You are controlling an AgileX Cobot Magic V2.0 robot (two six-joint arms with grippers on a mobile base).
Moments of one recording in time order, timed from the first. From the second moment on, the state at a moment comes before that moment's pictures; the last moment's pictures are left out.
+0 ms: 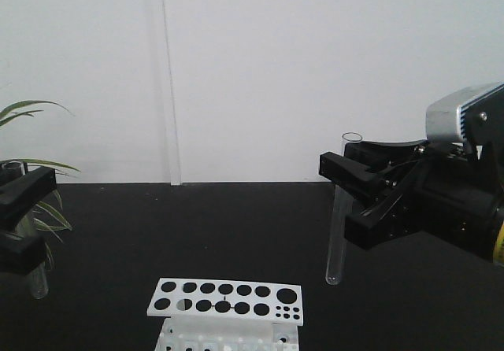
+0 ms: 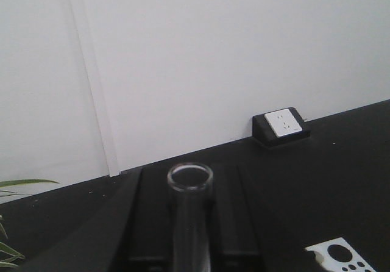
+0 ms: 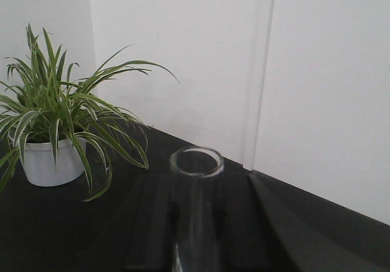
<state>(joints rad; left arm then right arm) -0.32 0.91 -0.81 0.16 0.03 -0.18 0.31 1.18 -0.96 -1.37 -0.41 1.31</state>
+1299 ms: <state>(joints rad) -0.32 0.93 -0.81 0.16 0.05 -0.18 0.31 1.18 -0.96 -1.37 -0.41 1.31</state>
